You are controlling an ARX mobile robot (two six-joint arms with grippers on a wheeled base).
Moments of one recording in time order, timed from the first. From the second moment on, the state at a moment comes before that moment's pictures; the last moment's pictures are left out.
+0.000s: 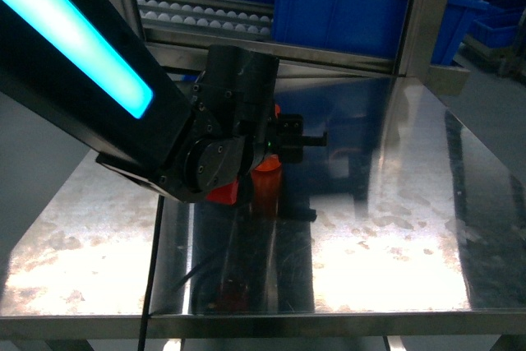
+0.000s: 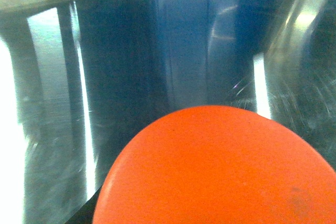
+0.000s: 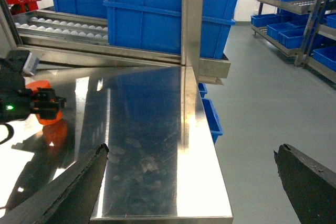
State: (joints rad) left arm -0.45 2.38 1.40 0.57 -0.25 -0.18; right arm 0.00 0.00 0.01 -0.01 0.00 0.00
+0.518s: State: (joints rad) left arm -0.36 1.55 0.59 0.86 -0.40 -0.10; right arm 0.00 0.00 0.01 -0.01 0.00 0.00
